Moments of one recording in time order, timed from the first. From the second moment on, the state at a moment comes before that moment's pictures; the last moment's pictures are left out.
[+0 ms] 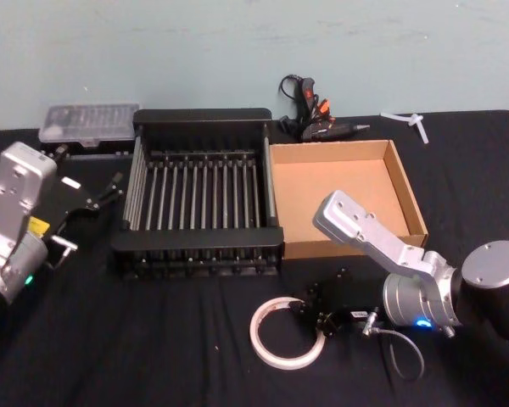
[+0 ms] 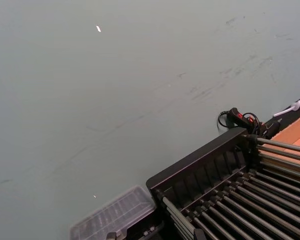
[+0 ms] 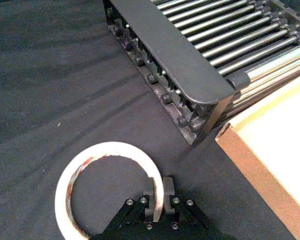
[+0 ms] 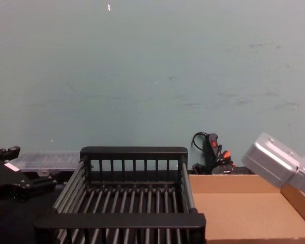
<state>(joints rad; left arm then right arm) -0.20 0.60 0.45 -1.41 -0.25 -0.12 0.03 0.31 0.58 -0.64 -1.58 0.24 0.52 0.60</state>
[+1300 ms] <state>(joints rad) -0.20 0.60 0.45 -1.41 -0.25 -0.12 0.03 0.26 0.66 -0.59 -1.70 0.33 0.37 0.63</state>
